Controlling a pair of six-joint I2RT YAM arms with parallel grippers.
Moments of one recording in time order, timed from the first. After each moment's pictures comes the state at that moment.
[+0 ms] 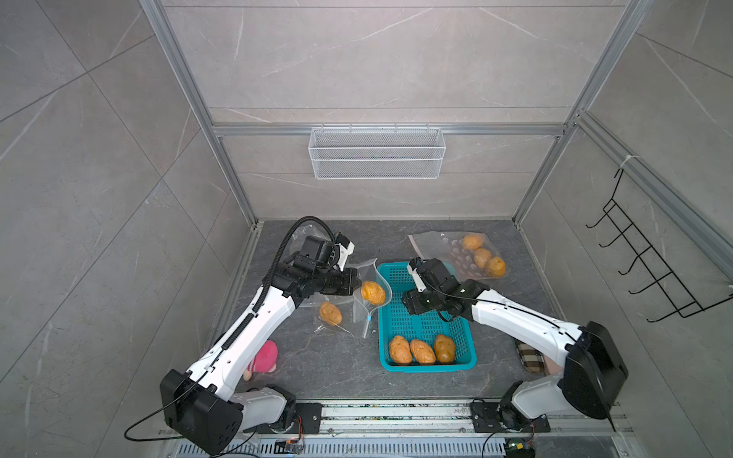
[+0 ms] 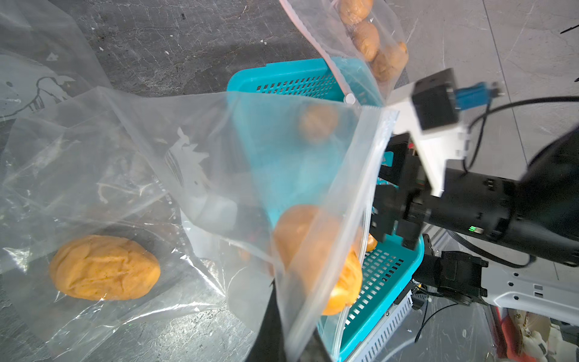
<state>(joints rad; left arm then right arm) -0.49 1.27 1.25 -0.83 0.40 -0.34 0.70 1.52 1.08 -0.55 0.09 0.29</state>
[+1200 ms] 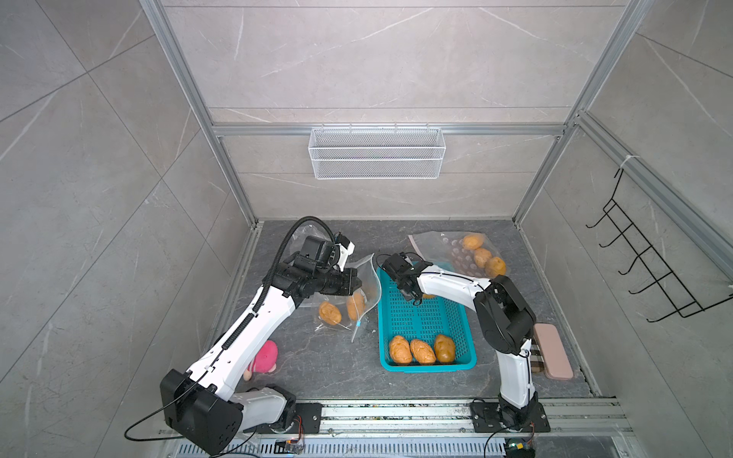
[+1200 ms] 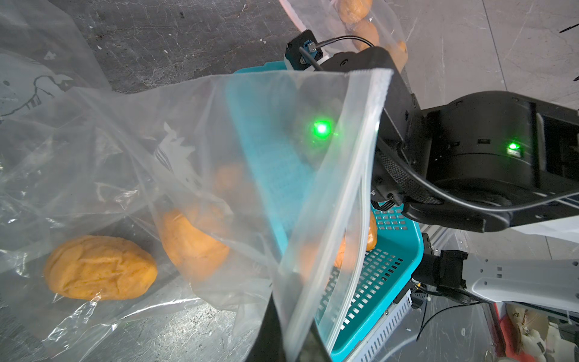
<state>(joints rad) -0.49 1.27 1.25 -0.83 0.40 -0.34 0.70 2.05 1.48 -0.74 0.64 0.23</state>
